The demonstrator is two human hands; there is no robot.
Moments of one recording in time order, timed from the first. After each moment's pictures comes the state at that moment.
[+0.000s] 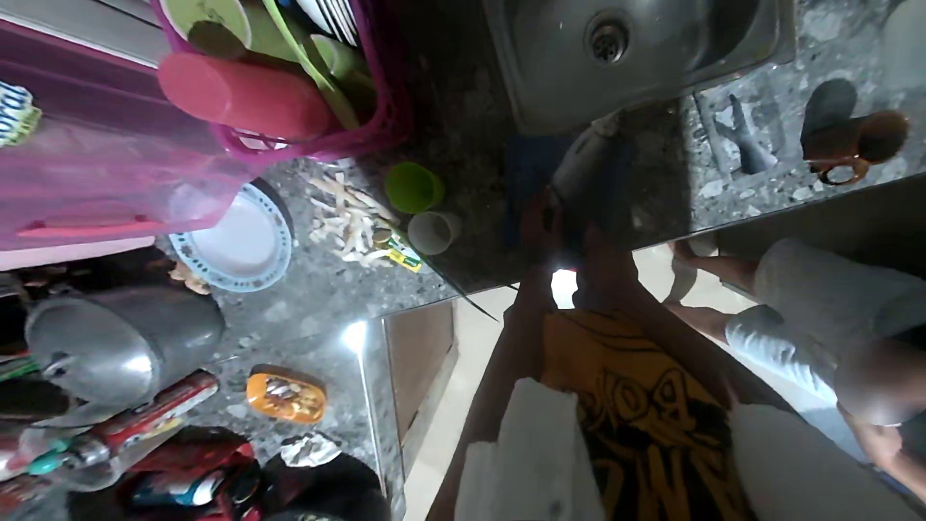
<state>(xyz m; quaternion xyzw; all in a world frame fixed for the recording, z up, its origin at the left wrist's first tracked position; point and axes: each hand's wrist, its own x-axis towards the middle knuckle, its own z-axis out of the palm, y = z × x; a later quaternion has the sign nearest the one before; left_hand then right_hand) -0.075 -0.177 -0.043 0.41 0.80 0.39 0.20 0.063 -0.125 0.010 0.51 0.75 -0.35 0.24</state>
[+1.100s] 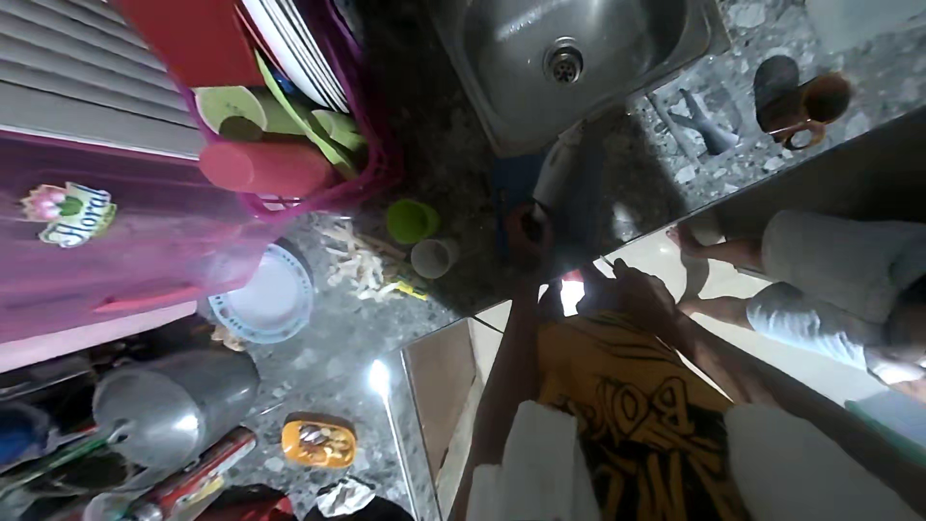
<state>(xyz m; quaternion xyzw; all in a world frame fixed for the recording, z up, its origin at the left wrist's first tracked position) -0.089 -0.185 -0.036 0.39 0.79 0.38 0.28 0.122 -0.149 0.048 0.55 0.69 -0.37 0.29</state>
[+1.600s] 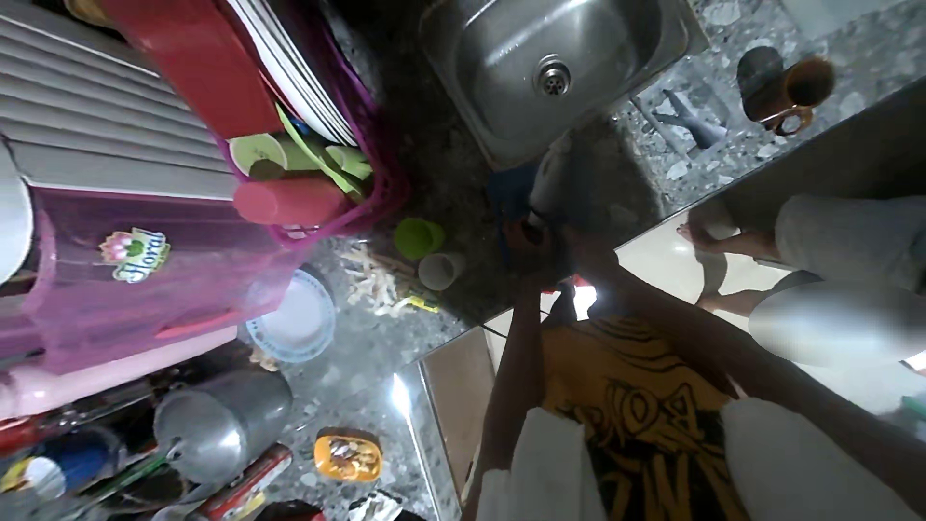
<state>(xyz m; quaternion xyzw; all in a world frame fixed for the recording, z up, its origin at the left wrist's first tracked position) -0.090 -0.174 -0.008 0.38 0.83 0.27 0.31 0.034 -0.113 0.024 0.53 0.72 -0.40 0.21</state>
